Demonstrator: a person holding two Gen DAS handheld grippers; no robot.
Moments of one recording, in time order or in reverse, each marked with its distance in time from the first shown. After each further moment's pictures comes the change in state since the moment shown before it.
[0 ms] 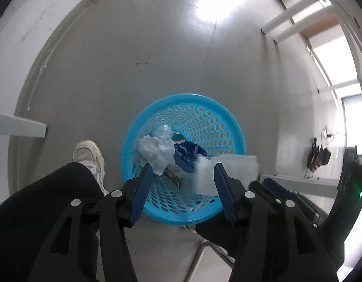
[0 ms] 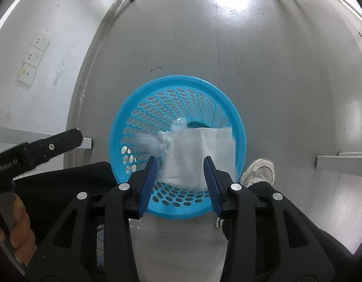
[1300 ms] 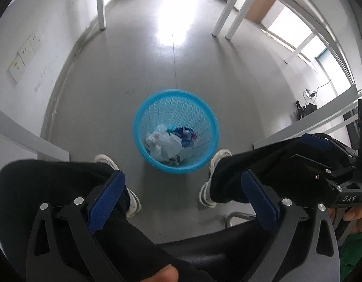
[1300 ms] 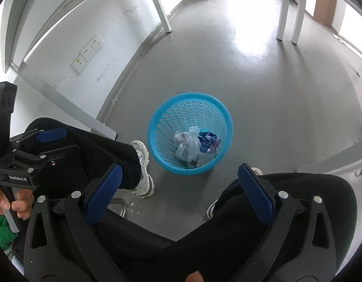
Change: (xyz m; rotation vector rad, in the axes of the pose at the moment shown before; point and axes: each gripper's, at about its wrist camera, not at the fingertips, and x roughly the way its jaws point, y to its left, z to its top) left arm -0.137 -0.016 -0.148 0.359 -0.170 0.009; right arm -0.182 0.019 -0.131 -0.202 -0.226 0.039
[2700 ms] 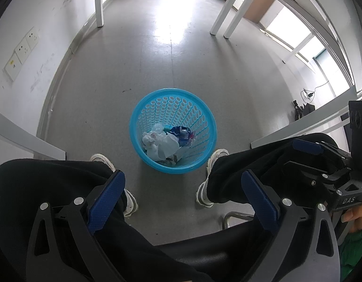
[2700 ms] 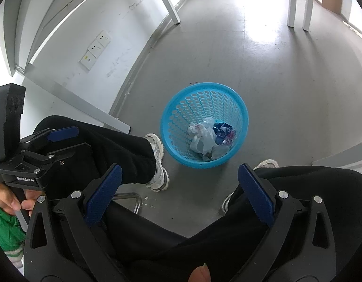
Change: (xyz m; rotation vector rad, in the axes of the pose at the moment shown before) left arm 0.003 -0.003 -0.002 0.003 -0.005 -0.014; right arm 0.013 -0.005 -0.001 0.033 0.056 0.102
